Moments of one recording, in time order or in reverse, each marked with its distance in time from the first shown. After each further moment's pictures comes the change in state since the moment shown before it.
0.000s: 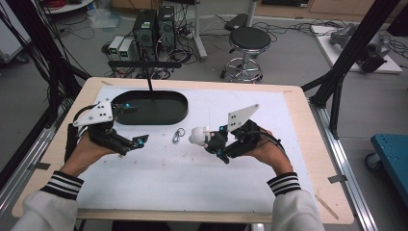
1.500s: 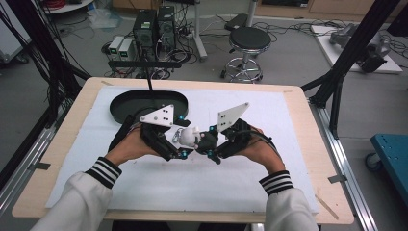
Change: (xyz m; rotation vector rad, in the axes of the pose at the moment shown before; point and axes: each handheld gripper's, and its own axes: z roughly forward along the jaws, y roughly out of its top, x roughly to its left) left arm -0.037 0.028 0.104 0.198 -0.299 0.090; right arm 0.005 0.021 0.013 -0.021 0.044 -0.037
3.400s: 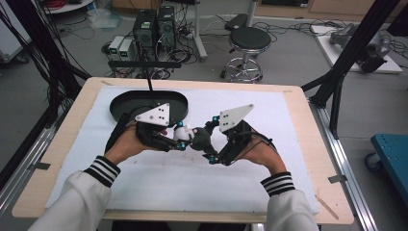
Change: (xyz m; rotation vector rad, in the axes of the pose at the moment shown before) left arm 0.002 0.001 -0.014 0.028 0.026 0.001; right arm 0.006 0.001 -0.004 -0.097 -0.036 -0.003
